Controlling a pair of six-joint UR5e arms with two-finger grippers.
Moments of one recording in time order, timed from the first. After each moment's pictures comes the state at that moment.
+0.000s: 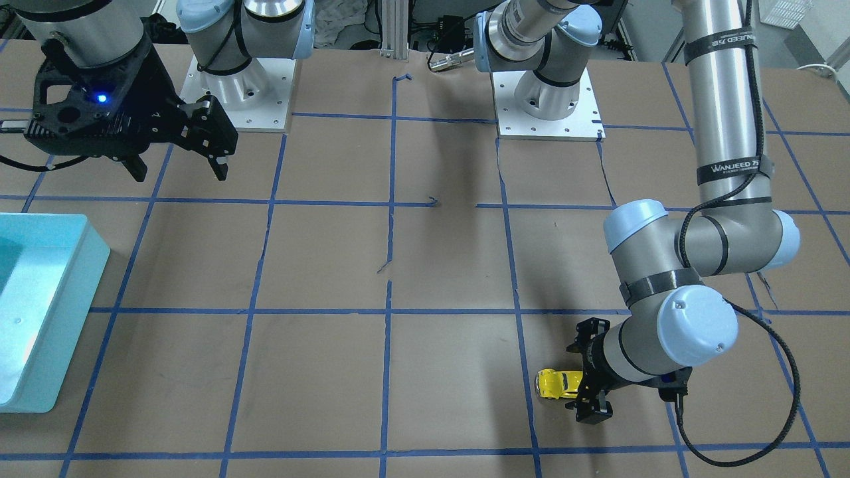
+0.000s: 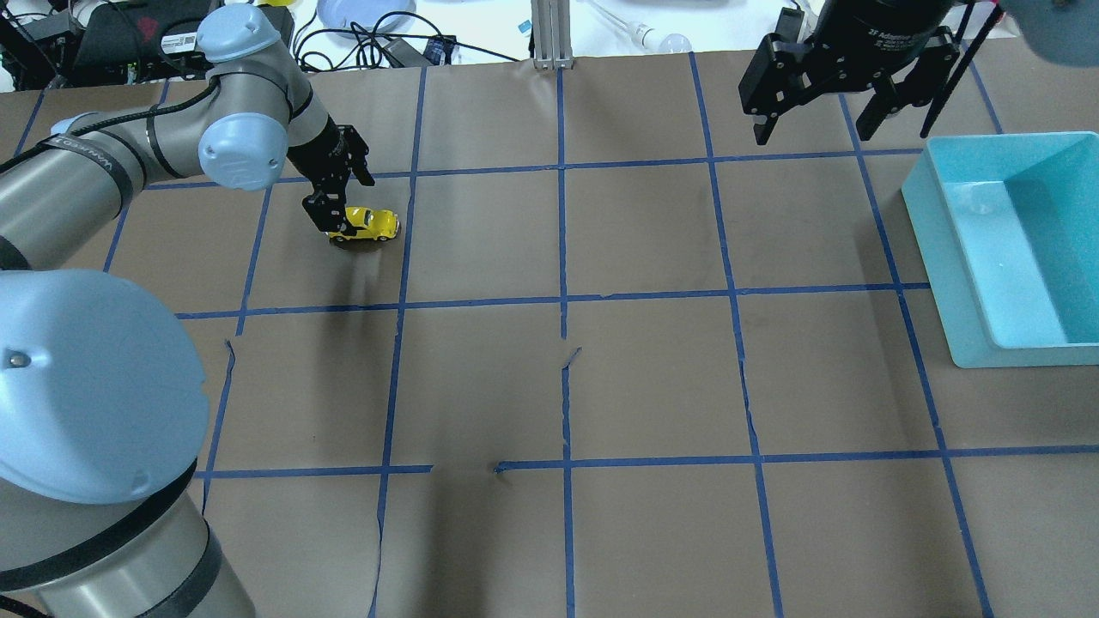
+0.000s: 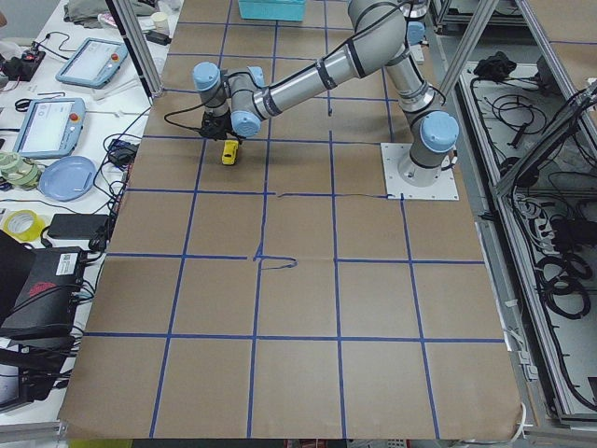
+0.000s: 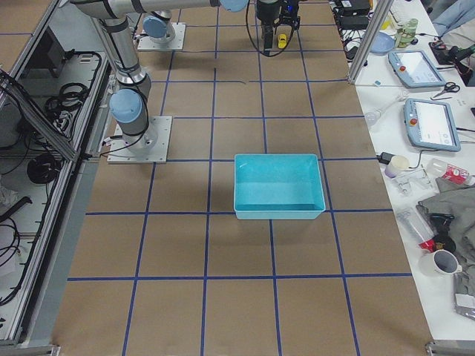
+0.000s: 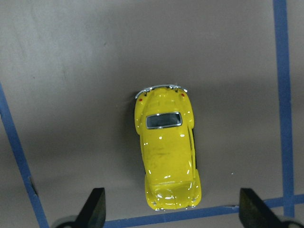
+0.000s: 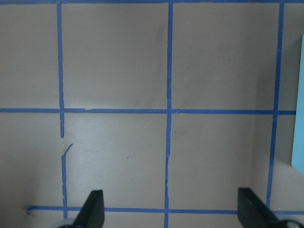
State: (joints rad) left arm -1.45 -2.19 -1.45 -1.12 1.48 -1.29; right arm 1.57 -1.51 1.42 -1.52 -1.54 -0.02
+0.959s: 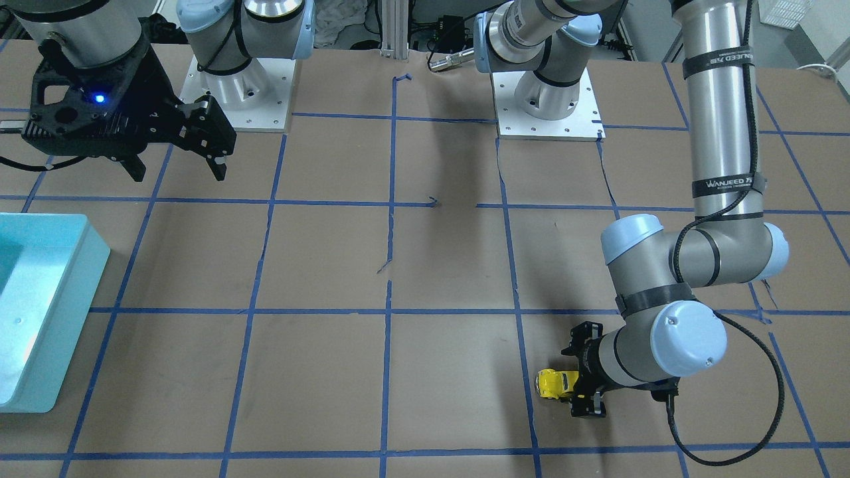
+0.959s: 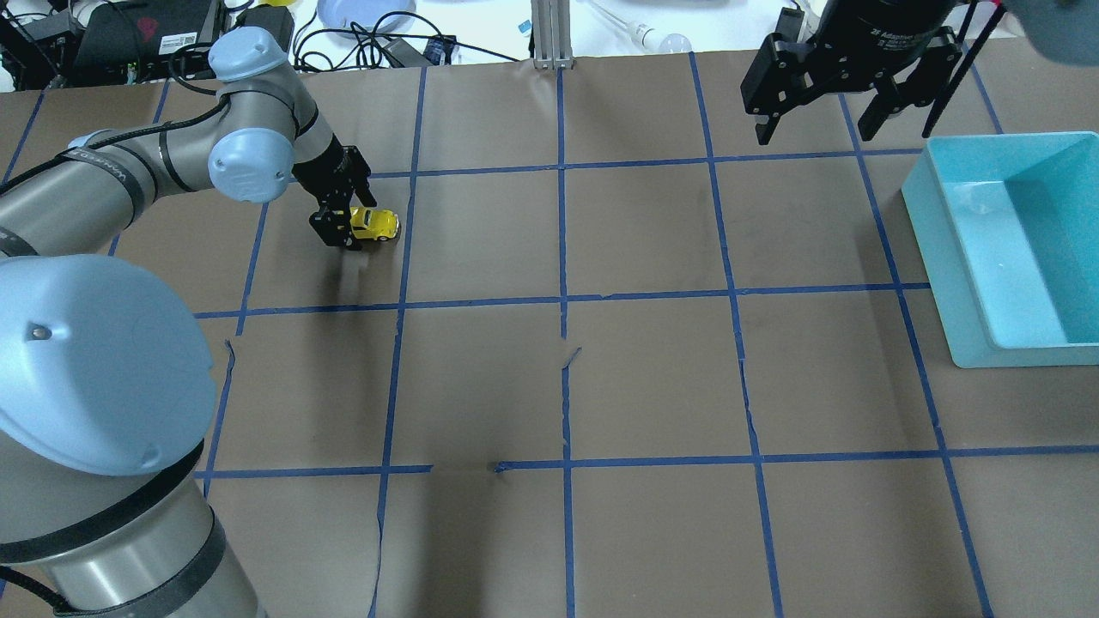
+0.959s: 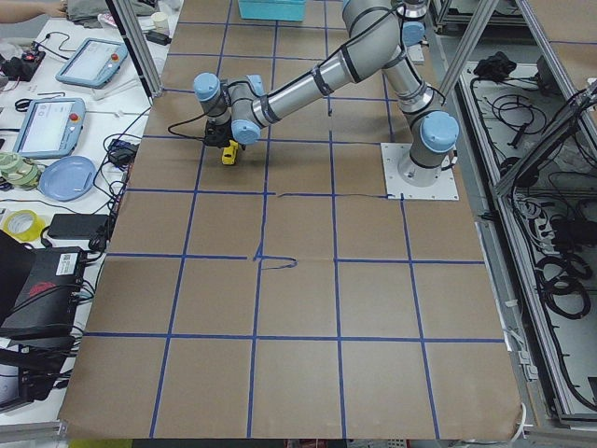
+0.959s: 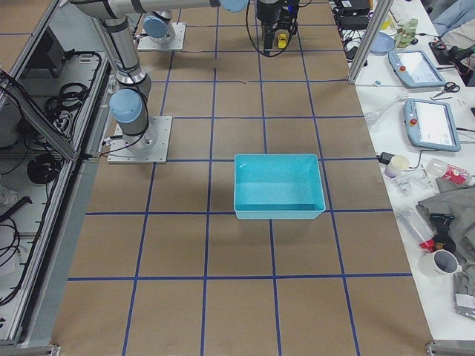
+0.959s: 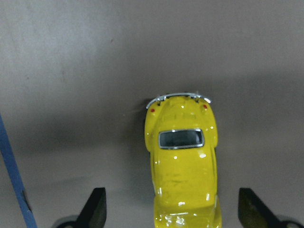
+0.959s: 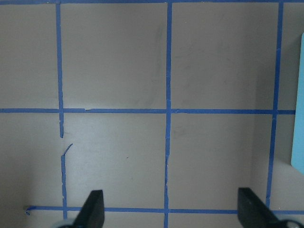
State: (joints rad) left arm -1.44 -2.23 -1.47 -1.12 1.48 -1.31; right arm 1.57 -1.51 1.42 -1.52 -1.54 -0.02
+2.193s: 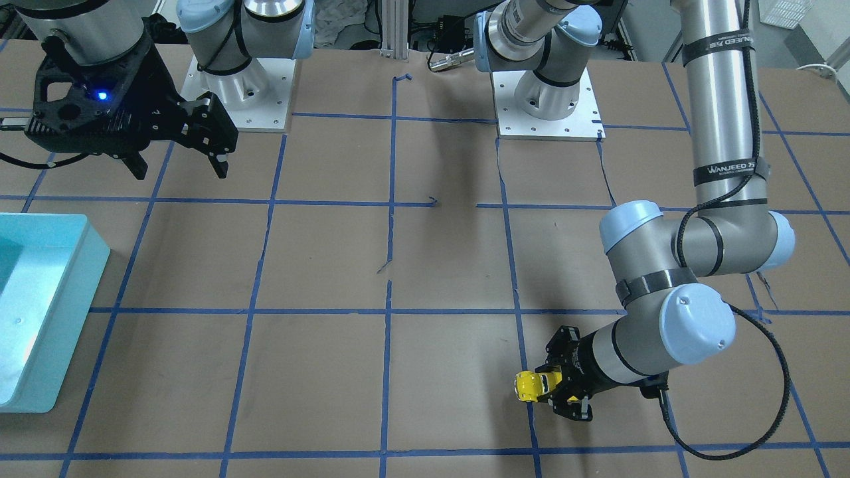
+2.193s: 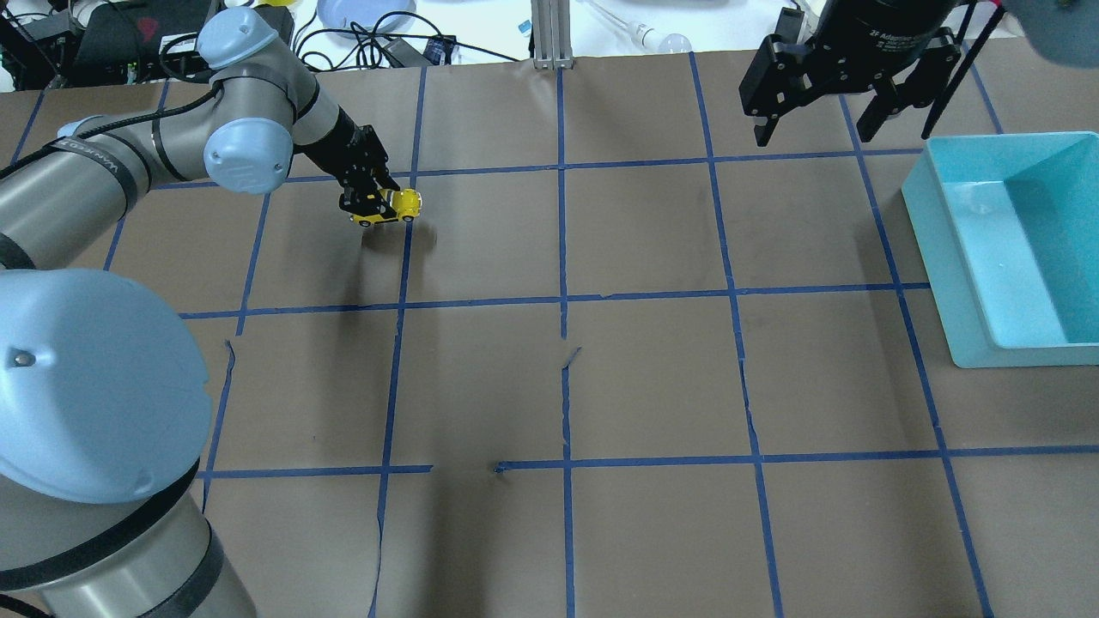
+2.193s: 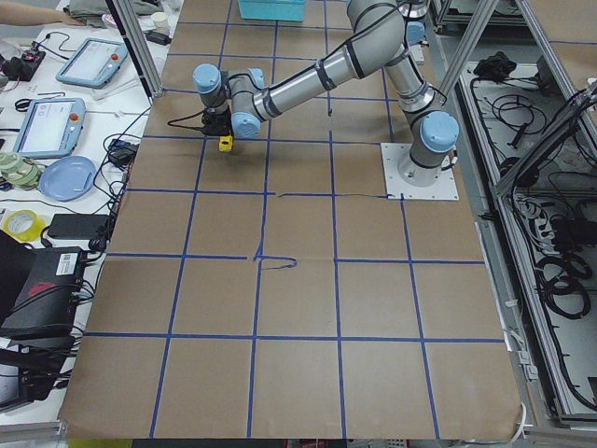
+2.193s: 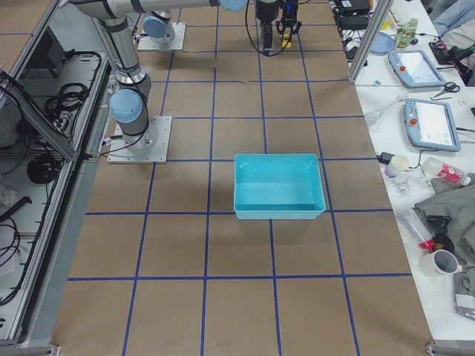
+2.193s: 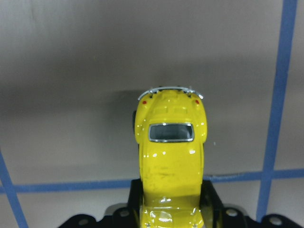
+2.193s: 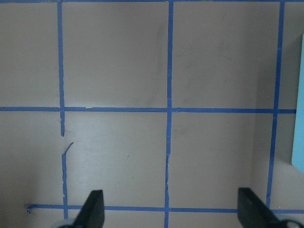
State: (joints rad) left arm -1.47 -2.19 -1.46 -1.09 1.31 -1.45; right arm 1.57 -1.51 1.42 -1.52 -1.54 -0.02
